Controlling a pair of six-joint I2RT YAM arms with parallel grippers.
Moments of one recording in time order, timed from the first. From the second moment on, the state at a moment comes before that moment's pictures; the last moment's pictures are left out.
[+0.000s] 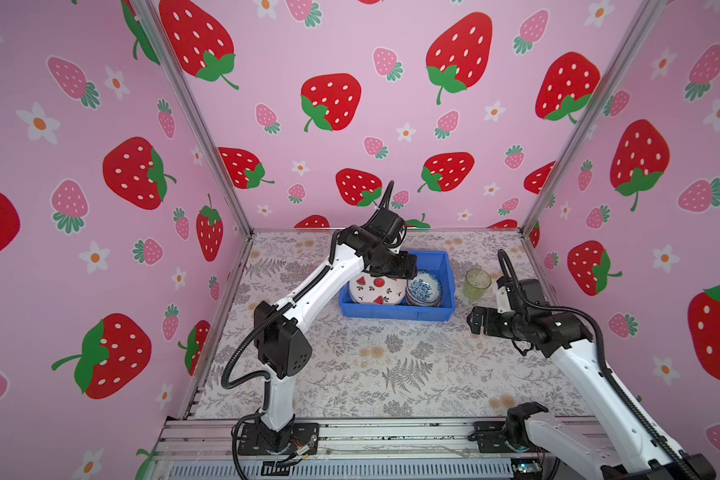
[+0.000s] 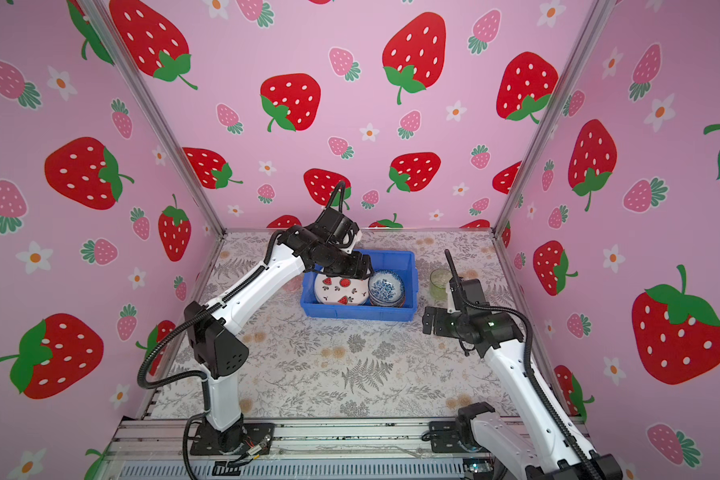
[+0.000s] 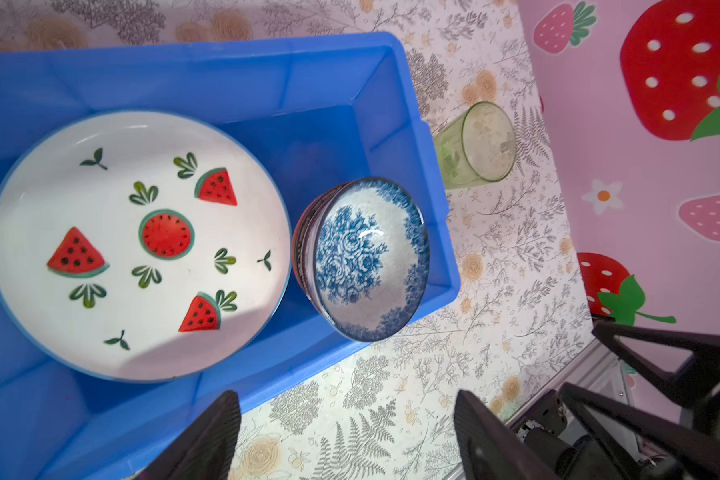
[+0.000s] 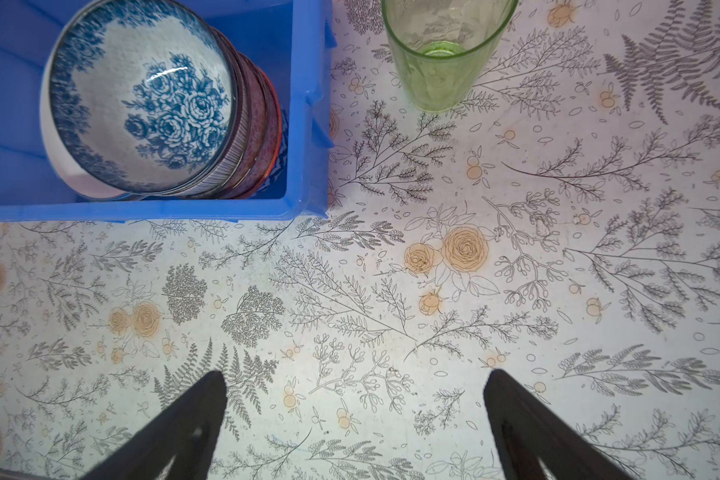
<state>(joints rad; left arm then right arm) -0.65 1.93 2.01 -1.07 0.20 -0.40 0.34 1.00 0.93 -0.93 -0.03 0.32</state>
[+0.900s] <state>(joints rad) -0.45 1.13 1.23 -1.07 -0.03 -0.53 0.09 1.61 1.30 -0.67 0.04 0.20</state>
